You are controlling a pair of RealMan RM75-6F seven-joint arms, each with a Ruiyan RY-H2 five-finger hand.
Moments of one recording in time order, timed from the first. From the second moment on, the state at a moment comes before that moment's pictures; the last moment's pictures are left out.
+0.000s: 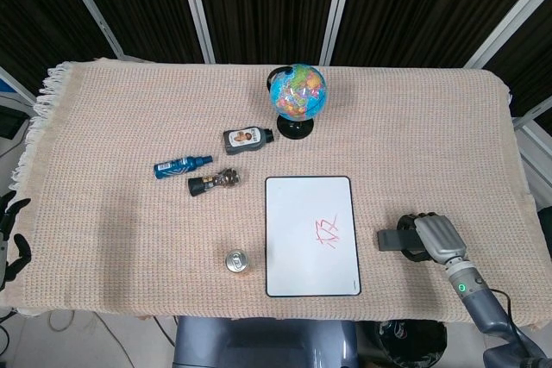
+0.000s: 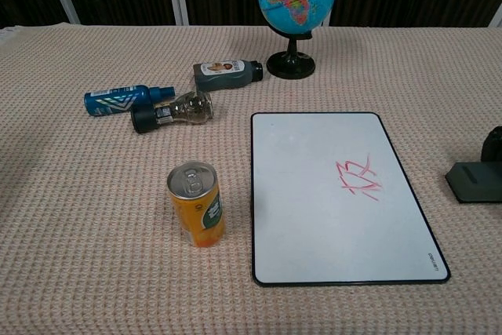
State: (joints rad) left arm -0.04 -1.11 -0.08 -1.70 1.40 1.51 0.05; right arm 0.40 -1.32 0.03 -1.34 -1.43 1.00 0.12
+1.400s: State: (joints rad) left arm -0.04 -1.10 -0.08 -1.70 1.39 1.50 0.03; right arm 0.66 -1.44 0.19 -1.47 -1.26 0.83 -0.03
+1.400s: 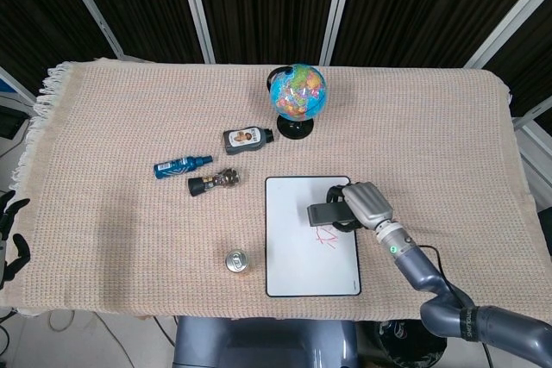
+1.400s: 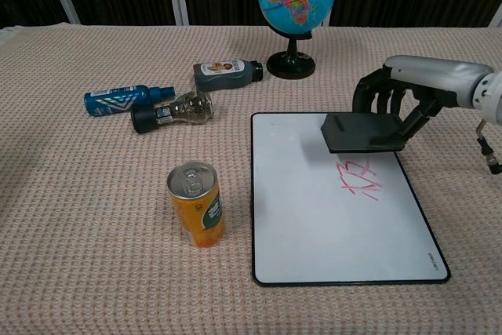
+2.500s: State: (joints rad) left arm -0.04 -1.10 -0.08 -1.70 1.40 1.50 0.03; right arm 0.62 -1.47 0.04 -1.55 -1.34 0.90 -0.13
